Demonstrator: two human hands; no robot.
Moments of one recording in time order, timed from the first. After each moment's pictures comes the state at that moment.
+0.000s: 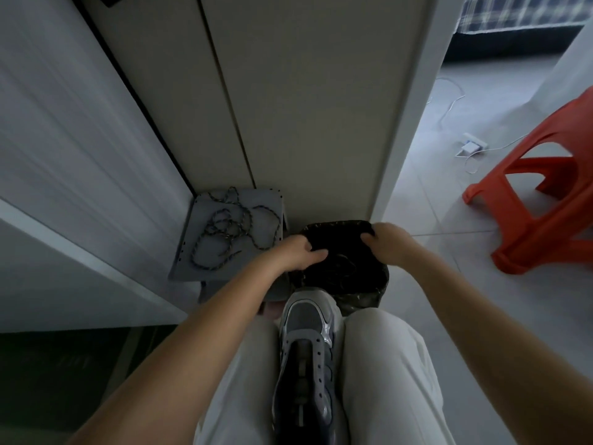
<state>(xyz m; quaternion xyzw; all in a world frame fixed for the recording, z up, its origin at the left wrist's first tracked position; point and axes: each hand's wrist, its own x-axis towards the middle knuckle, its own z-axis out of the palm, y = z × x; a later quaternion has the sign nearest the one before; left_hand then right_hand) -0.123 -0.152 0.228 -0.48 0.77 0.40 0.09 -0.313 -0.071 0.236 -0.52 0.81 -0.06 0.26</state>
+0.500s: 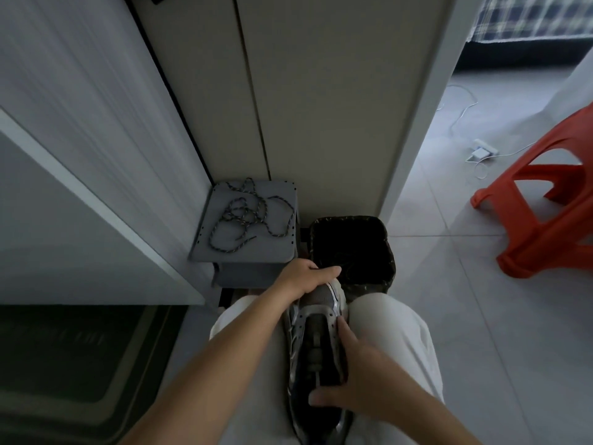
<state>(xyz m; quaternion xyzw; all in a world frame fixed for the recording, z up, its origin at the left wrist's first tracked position) -0.079 -0.085 0.194 -0.54 0.66 0.52 -0.04 -0.167 0.100 0.240 -0.57 0.70 -0.08 0.43</state>
